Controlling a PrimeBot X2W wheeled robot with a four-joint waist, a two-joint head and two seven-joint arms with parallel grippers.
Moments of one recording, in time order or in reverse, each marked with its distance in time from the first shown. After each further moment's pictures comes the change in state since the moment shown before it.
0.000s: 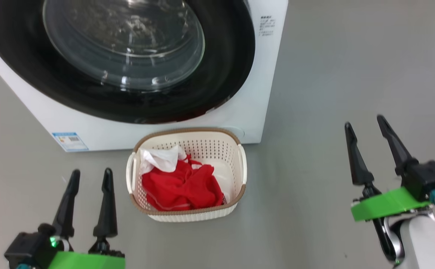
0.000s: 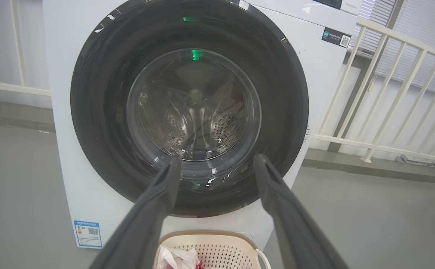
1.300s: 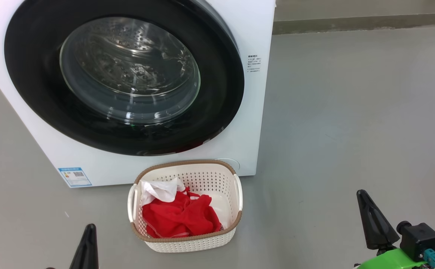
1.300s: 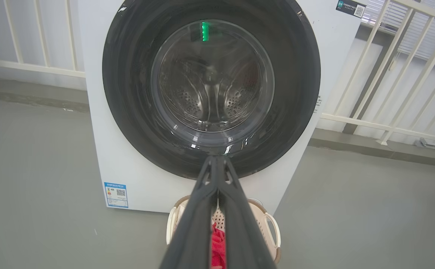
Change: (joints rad) left arm 0.189 -0.017 0.051 0.055 0.038 0.000 0.016; right arm 0.283 0.031 -0.016 -0.022 0.016 0.000 0.007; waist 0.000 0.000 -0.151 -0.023
